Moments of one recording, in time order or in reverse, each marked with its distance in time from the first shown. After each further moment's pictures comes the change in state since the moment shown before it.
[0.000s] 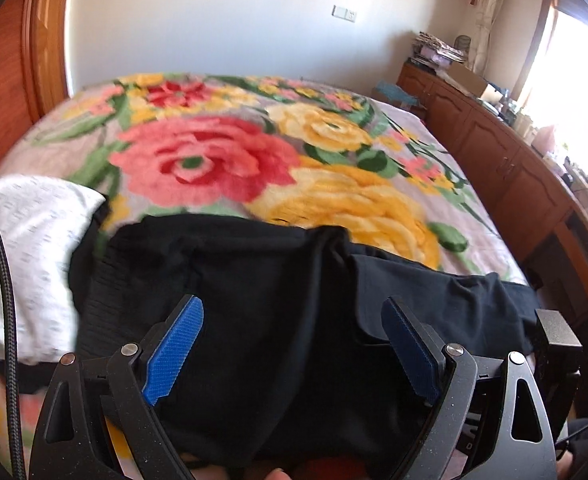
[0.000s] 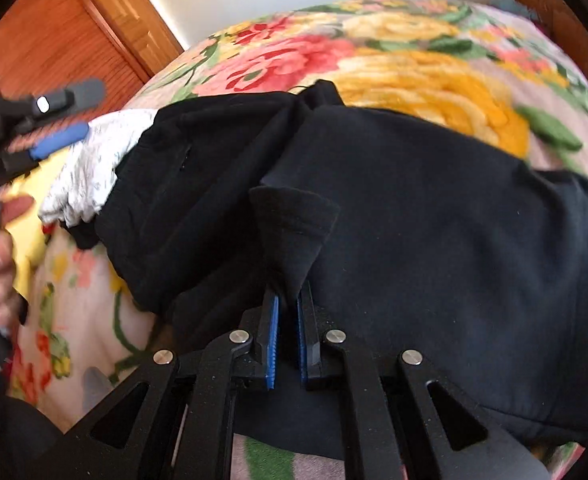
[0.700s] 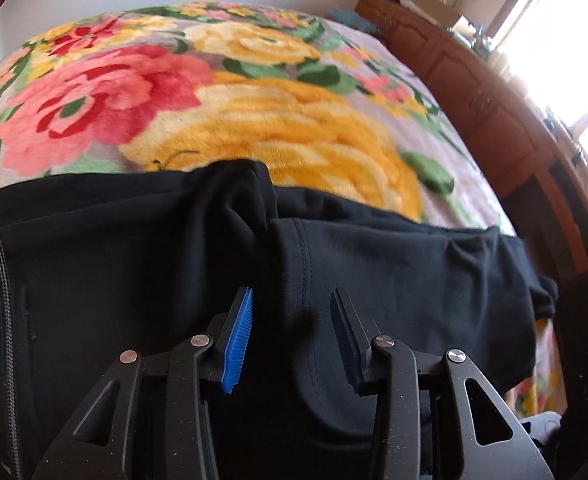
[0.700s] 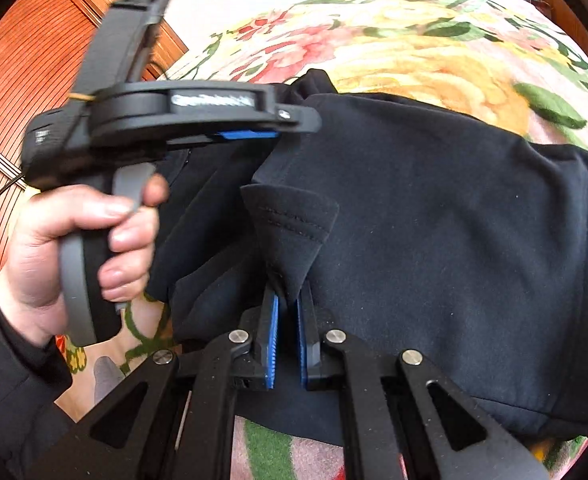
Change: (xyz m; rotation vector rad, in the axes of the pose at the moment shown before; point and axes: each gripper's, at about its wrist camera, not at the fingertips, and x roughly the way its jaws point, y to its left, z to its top) left arm 0.164 -0.033 0.024 0.080 0.255 -0.139; right arm -0.007 -0.006 -0.007 0.010 0.029 0.045
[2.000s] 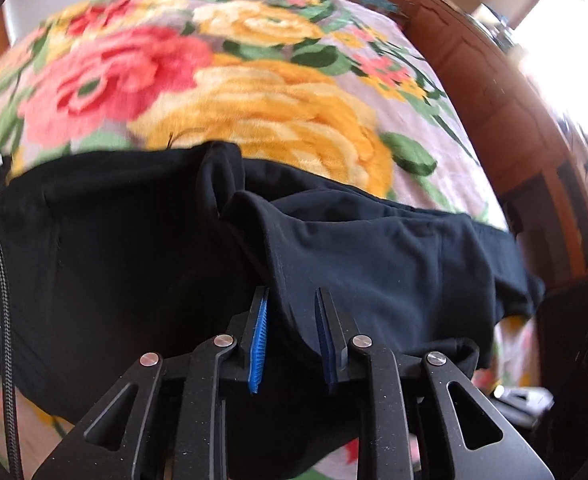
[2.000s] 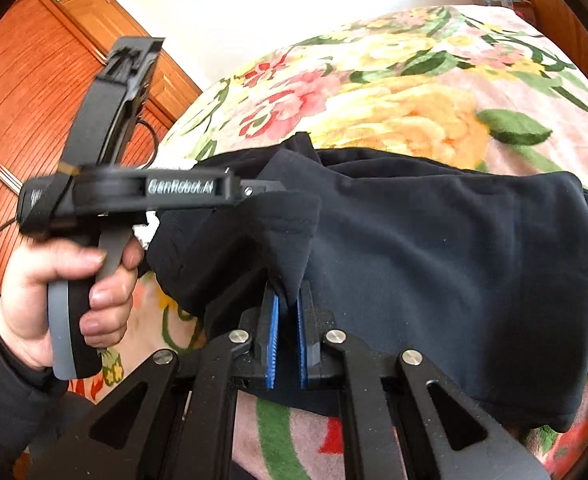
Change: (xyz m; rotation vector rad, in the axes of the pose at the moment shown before) left arm -0.042 -0.045 0.015 -0.115 0.123 0.049; right arm -0.079 -0.023 0.006 0.042 -0.114 0.077
